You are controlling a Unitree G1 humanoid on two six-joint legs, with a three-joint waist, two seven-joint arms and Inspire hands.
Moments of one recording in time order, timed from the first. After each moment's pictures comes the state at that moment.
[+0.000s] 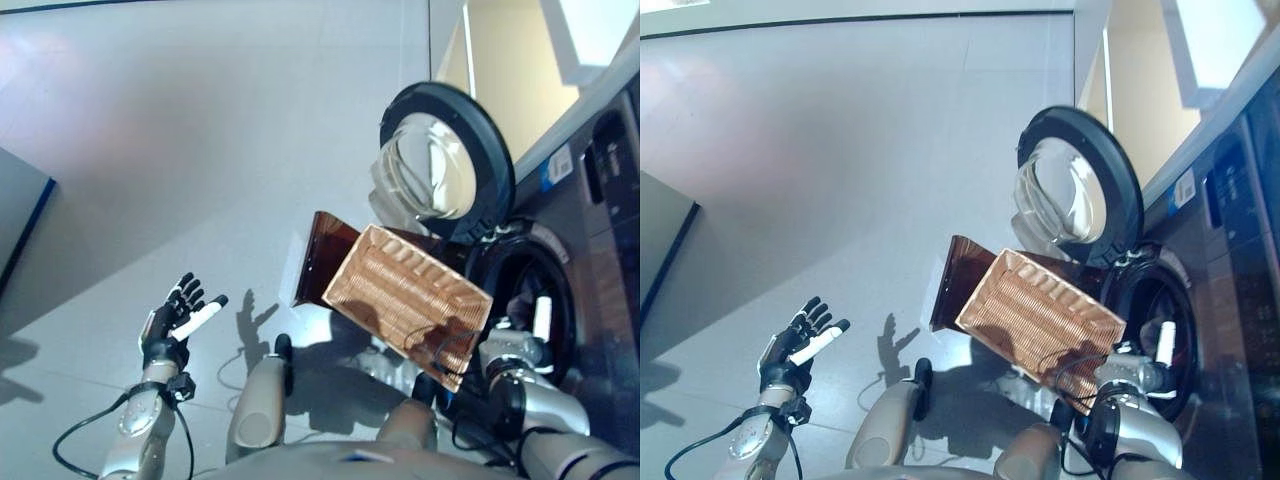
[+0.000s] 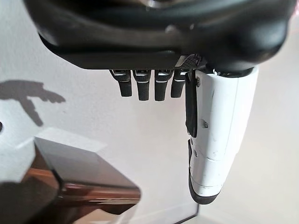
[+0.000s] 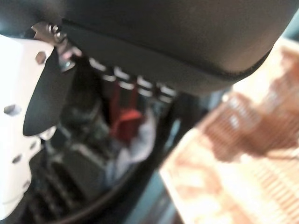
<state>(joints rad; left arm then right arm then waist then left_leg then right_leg) 0.29 0.38 -0.08 0.31 -0.59 -0.27 0.08 -0.43 -0.29 -0.44 1.26 1.15 -0.39 -0.45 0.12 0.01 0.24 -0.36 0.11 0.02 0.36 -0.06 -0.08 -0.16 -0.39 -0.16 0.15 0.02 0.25</state>
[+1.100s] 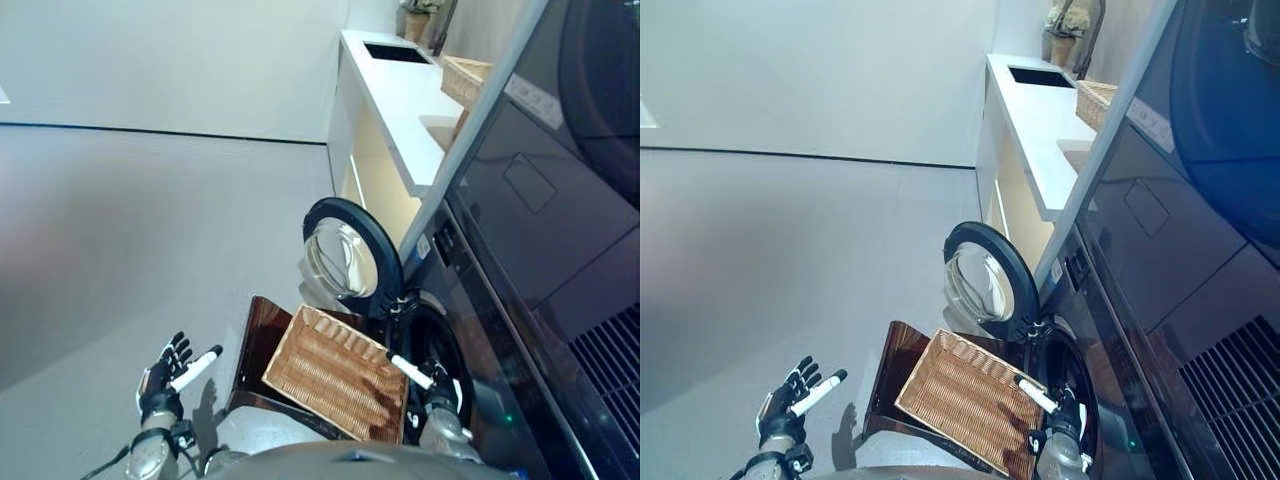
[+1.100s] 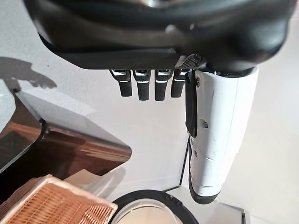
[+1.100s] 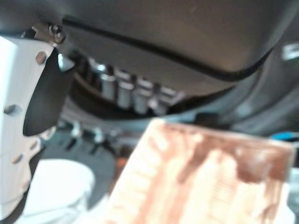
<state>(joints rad) 0.37 0.24 0.01 0.52 -0.40 -0.27 0.09 0.04 -0.11 0.05 1.03 0.46 -0.24 -0.28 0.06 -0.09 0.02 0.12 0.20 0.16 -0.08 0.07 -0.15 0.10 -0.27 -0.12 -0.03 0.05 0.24</state>
